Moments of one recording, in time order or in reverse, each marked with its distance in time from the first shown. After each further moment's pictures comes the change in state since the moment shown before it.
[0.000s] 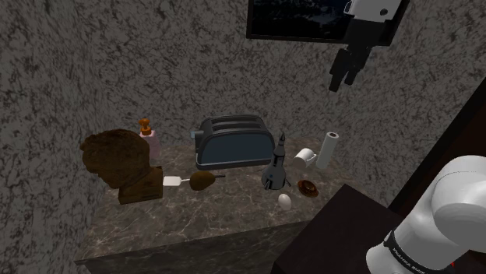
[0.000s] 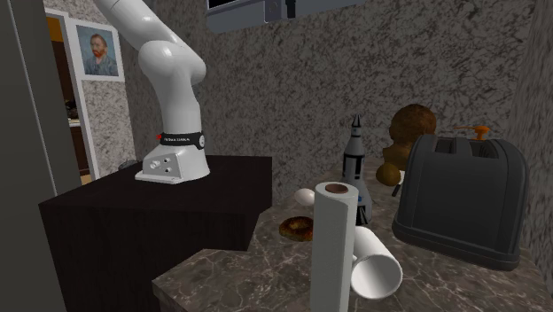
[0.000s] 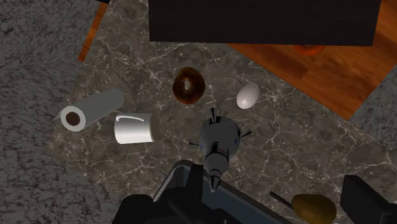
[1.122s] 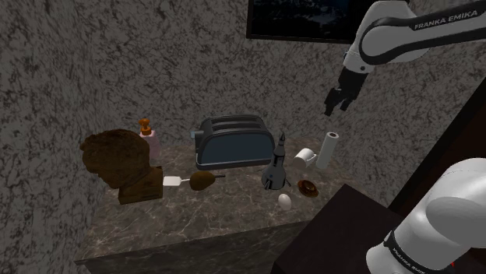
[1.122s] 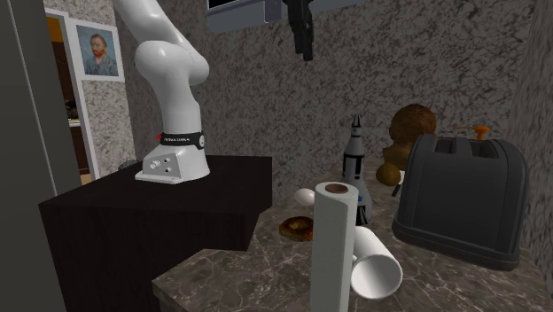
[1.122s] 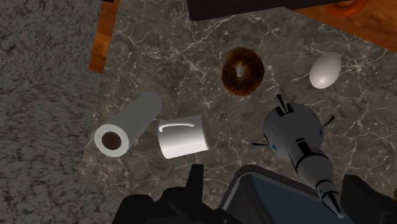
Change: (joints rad) arm -0.130 0.152 -0.224 -0.235 -0.113 0.453 -0.088
